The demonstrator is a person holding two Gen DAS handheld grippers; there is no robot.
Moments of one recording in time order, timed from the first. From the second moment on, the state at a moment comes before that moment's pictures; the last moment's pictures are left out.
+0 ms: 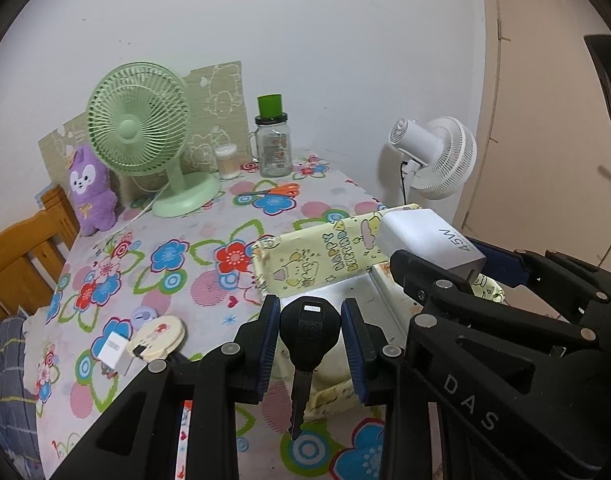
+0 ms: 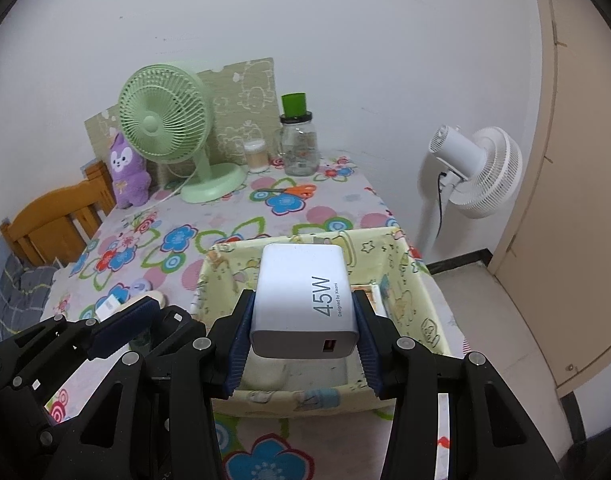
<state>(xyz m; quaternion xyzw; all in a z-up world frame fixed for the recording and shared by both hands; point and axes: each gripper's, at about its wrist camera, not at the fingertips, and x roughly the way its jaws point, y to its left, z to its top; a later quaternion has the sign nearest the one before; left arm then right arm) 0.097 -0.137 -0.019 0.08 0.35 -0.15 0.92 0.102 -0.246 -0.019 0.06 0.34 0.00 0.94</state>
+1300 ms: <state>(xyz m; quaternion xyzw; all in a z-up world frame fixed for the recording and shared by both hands) 0.152 -0.178 -0.077 0.11 0.41 -0.16 0.89 0.160 -0.276 -0.080 0.06 0.42 -0.03 0.90</state>
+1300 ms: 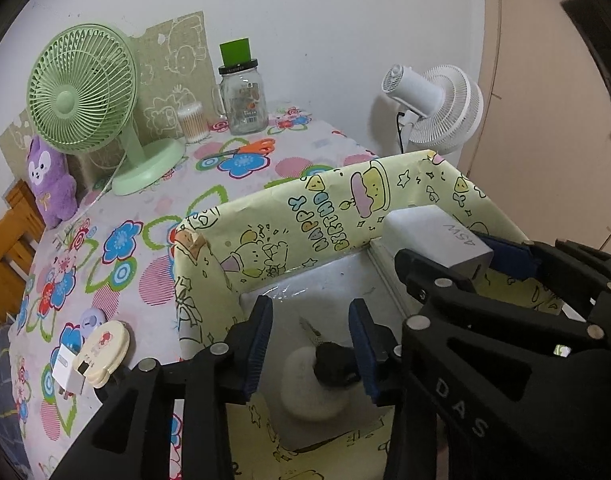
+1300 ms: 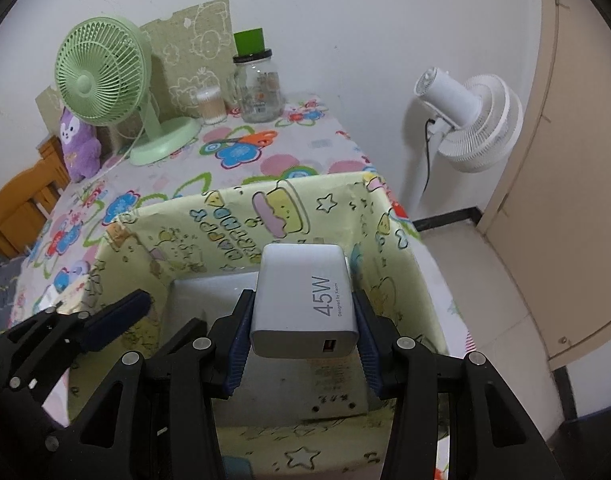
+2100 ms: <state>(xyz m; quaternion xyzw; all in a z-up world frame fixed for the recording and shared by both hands) 0.131 -0.179 -0.067 0.12 0.40 -0.17 0.89 0.140 -0.278 -0.070 0.06 0.41 -0.04 0.91</state>
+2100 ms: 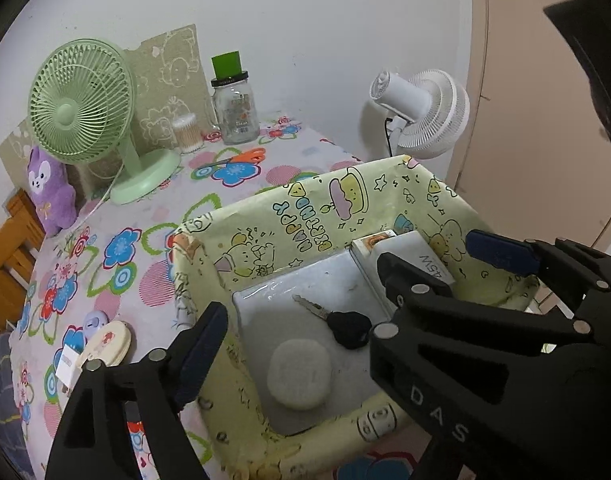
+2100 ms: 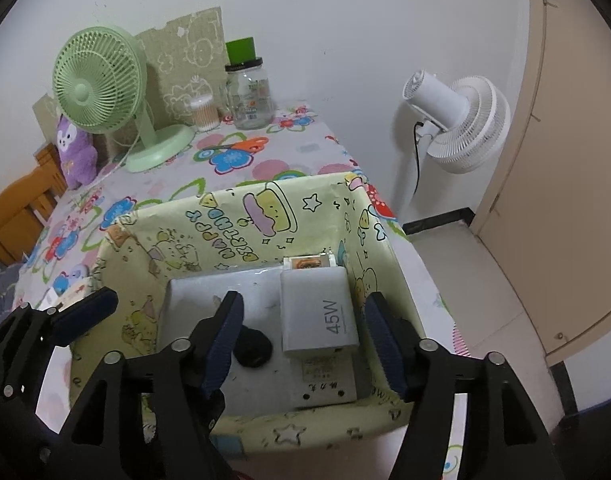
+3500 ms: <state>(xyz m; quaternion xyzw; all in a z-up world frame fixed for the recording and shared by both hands) 0.047 -0.114 -0.030 0.10 0.34 -0.16 0.92 0.054 -0.218 -0.026 0.02 0.34 -0.04 0.94</state>
